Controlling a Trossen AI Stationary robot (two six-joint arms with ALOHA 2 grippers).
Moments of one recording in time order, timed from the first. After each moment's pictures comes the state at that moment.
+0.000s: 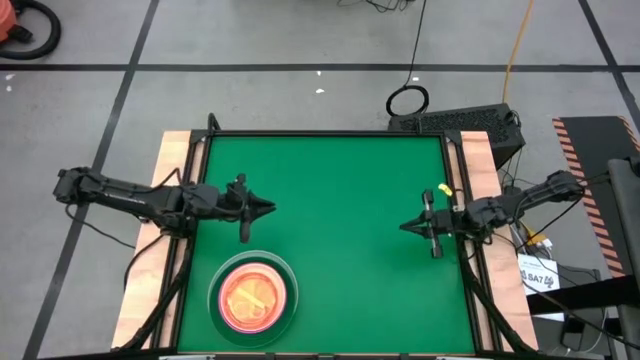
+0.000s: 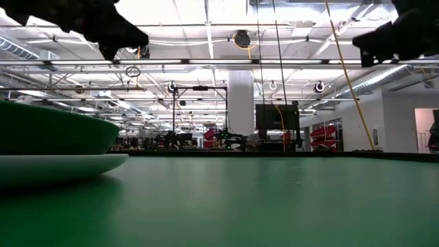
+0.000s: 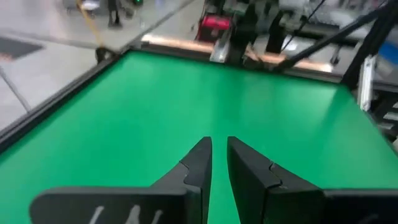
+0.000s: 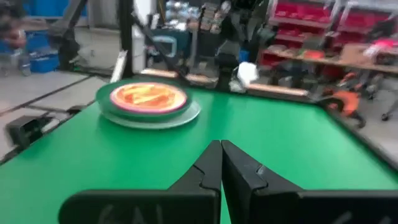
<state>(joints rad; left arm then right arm) -0.11 0.81 0.49 0.03 -0.22 -0.17 0.35 0.28 0.12 0.05 0.28 -0.08</state>
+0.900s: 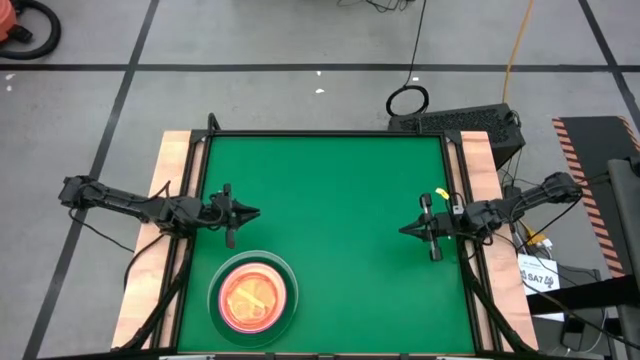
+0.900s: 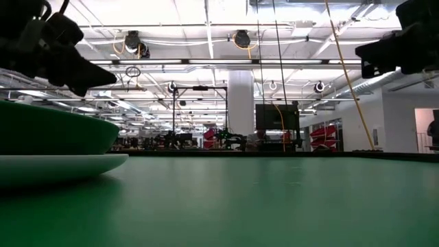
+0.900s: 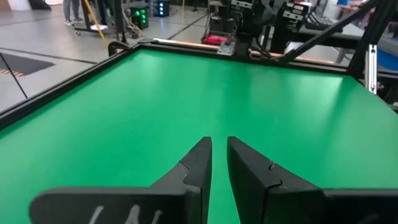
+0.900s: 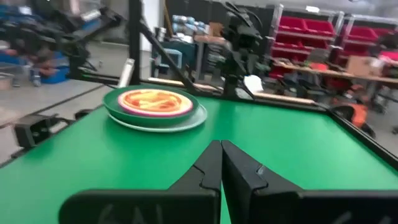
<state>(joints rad) -0.18 0.43 0.07 0.18 -0.31 -0.14 0.35 0.23 0.02 0.19 0.25 -0.09</state>
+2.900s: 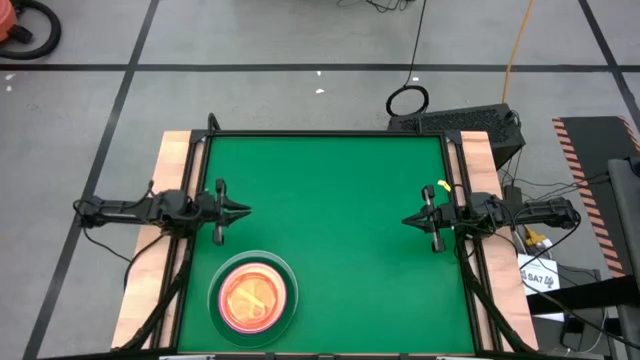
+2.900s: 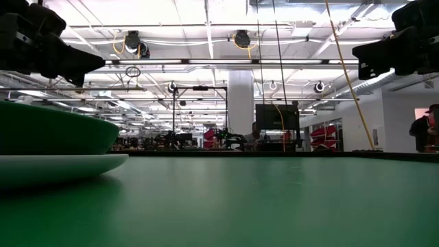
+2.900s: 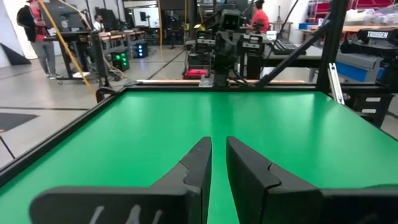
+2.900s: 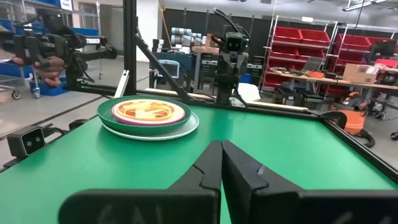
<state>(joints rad) -0.06 0.03 0.04 -0.05 -0.10 0.03 0.09 0.00 0.02 0.00 -0.03 -0.09</state>
